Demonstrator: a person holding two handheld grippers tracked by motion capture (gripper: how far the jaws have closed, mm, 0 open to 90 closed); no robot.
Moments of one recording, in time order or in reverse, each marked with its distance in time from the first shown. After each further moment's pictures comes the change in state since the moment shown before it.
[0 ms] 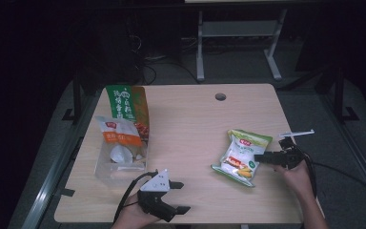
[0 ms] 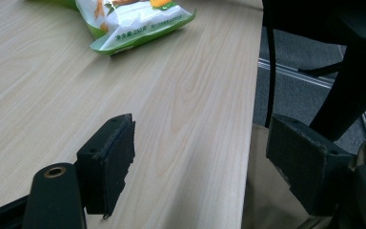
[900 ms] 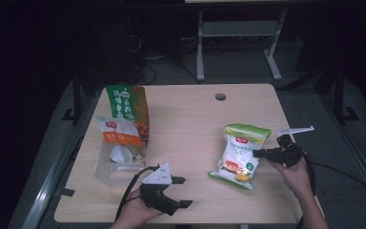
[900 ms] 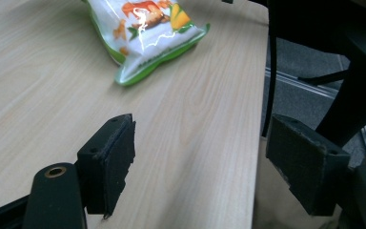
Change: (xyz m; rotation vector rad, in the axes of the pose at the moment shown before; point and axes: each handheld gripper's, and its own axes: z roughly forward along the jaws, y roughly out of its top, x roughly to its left) left arm 0.011 0.012 0.005 -0.014 0.004 -0.023; right arm 0.033 0.011 -0.014 -0.050 0.040 -0.122
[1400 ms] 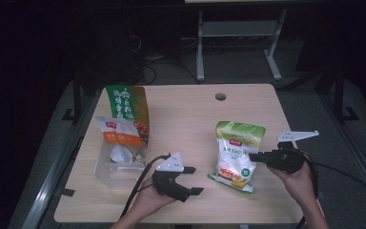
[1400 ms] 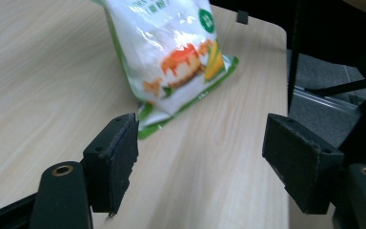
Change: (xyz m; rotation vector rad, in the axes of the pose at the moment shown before) left arm 0.018 0.026 0.027 -0.017 0.011 -0.005; right arm 0.042 -0.002 -0.021 -0.073 0.081 -0.191
